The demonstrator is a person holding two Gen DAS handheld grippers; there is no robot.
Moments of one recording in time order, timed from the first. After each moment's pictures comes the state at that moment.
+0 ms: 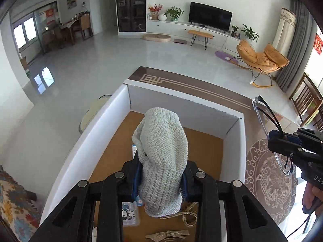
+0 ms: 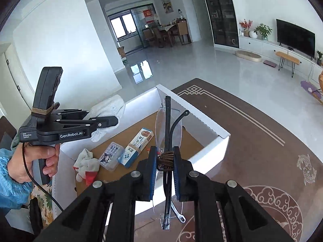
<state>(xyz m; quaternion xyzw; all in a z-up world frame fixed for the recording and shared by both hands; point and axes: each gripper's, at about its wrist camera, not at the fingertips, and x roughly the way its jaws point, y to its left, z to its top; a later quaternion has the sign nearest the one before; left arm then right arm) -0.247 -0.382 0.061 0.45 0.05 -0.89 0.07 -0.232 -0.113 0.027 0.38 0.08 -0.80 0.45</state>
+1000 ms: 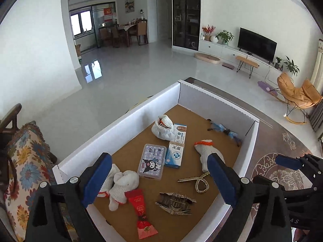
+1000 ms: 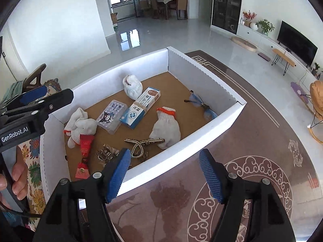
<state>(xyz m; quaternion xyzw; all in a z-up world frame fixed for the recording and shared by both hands) -0.113 -0.337 0.081 0.38 0.09 -0.88 0.26 -0.140 -0.131 0.013 0.43 0.19 -0.79 0.40</state>
